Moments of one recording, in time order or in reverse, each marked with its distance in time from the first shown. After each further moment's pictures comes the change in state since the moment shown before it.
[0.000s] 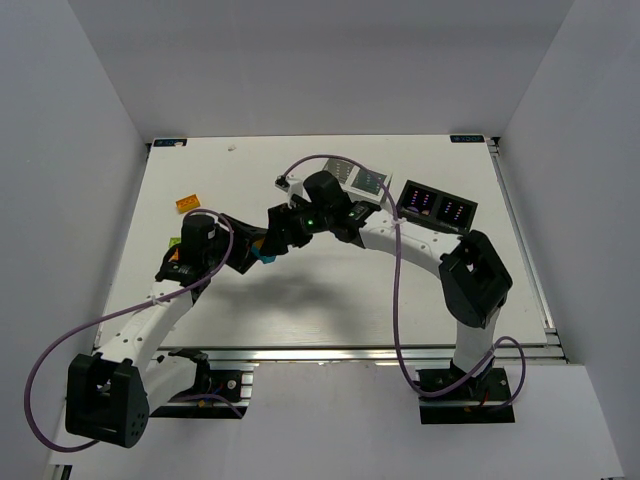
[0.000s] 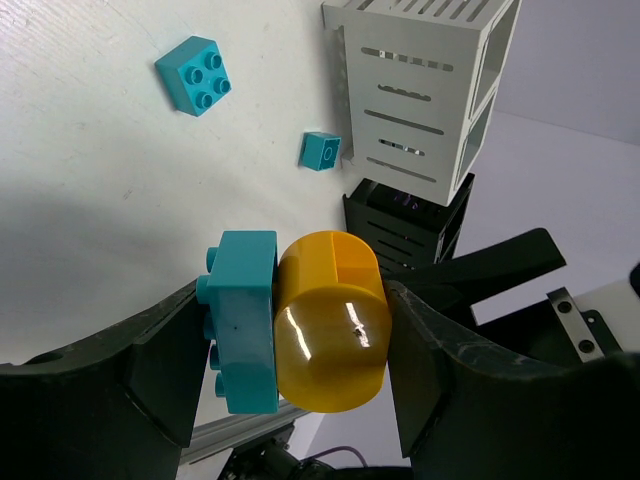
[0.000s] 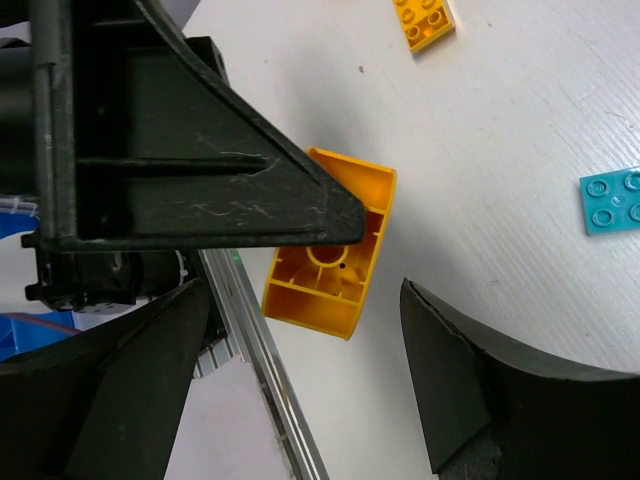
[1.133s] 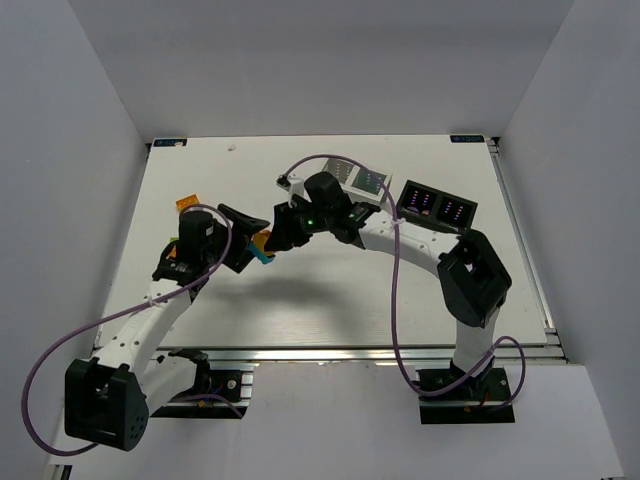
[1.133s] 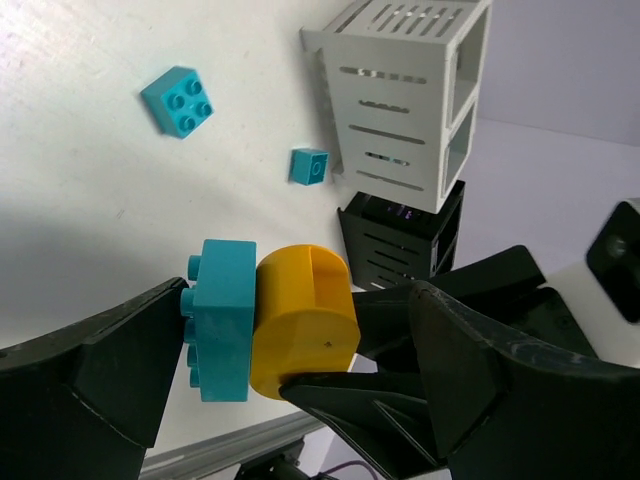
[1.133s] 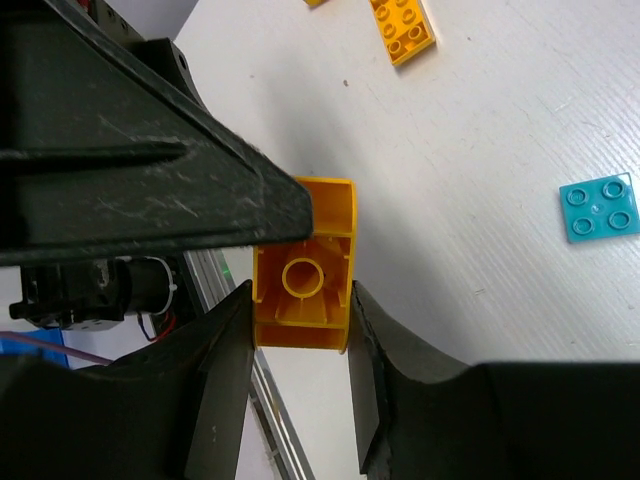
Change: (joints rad) left arm -0.005 -0.016 0.038 -0.035 -0.033 0.035; right arm 0.003 0.014 -0.011 0.032 0.040 0.008
